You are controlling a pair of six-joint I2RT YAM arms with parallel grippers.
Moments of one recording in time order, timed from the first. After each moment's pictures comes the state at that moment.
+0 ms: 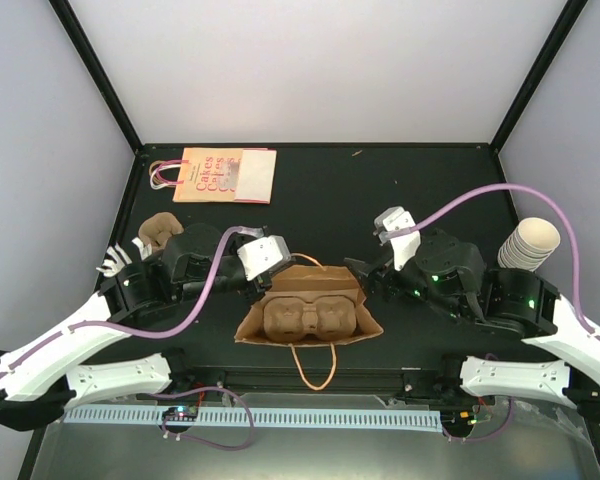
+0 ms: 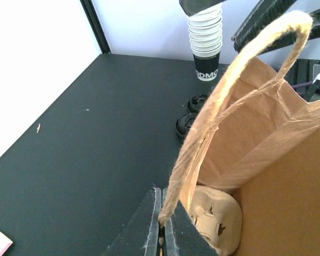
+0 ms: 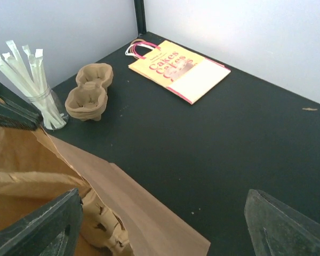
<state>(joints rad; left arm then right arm) -1.03 0.91 1.19 -0.68 0.06 0.17 1.19 0.91 1.35 -0.92 0.39 0.24</state>
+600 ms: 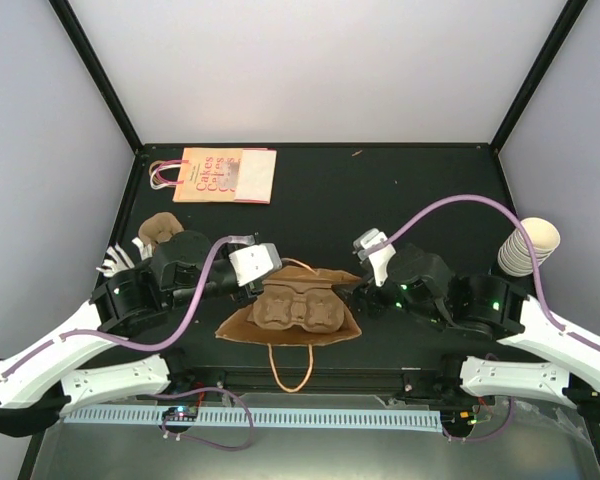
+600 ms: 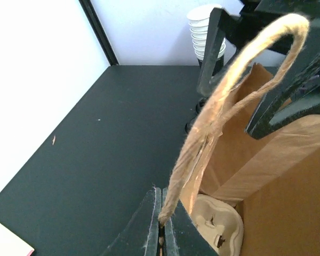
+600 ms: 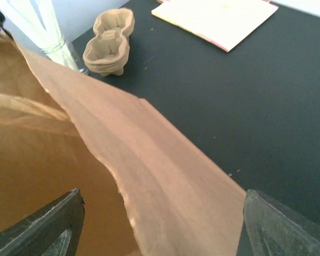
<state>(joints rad) -1.03 0.84 1.15 -0.66 0.04 0.26 1.19 0.90 1.19 -0.90 0.26 0.35</state>
